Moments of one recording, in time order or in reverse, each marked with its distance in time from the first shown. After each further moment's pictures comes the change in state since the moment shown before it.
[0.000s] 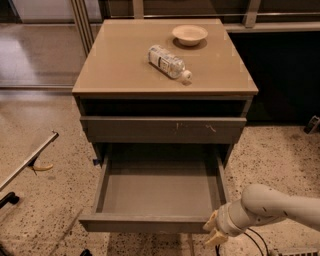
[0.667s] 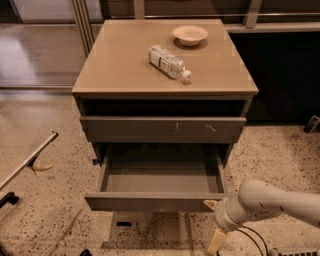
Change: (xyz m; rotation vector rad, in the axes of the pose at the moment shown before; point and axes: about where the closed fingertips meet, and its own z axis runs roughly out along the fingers) arm -0.008 -0.013 0.001 0.016 -0.005 -0.005
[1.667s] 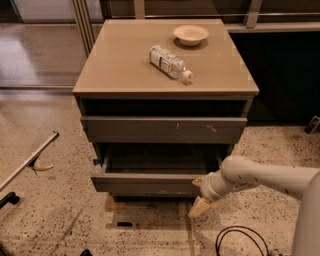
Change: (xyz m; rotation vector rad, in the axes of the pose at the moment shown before) arm -0.050 -0.098 0.017 0.072 -0.014 0.005
